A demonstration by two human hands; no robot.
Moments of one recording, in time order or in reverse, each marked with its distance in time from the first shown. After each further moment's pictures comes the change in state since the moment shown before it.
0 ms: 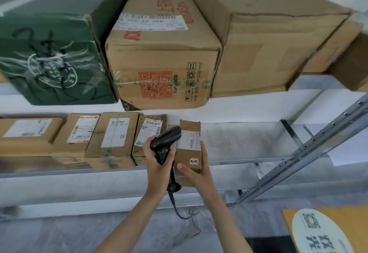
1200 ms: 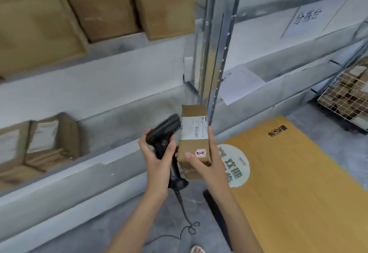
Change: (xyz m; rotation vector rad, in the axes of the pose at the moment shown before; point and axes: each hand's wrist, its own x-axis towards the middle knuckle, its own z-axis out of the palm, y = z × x) left_hand -0.227 0.073 0.206 -0.155 -0.381 -0.257; right_hand -0.219 -0.066 -0.241 -0.101 0.443 -0.208
